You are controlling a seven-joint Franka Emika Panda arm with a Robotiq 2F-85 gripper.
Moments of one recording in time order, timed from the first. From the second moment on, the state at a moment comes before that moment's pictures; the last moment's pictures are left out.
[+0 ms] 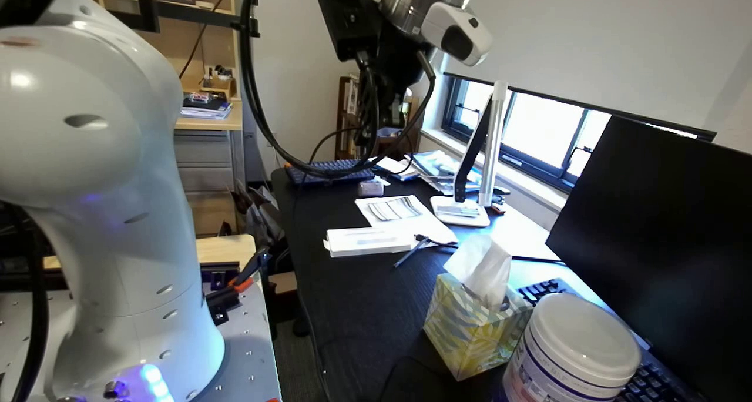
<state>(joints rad) -0.01 -0.82 -0.10 -2.78 0.38 1.83 -0.14</state>
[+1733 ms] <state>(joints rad) 0.27 -0.19 0.21 -2.65 0.29 2.87 0.01</state>
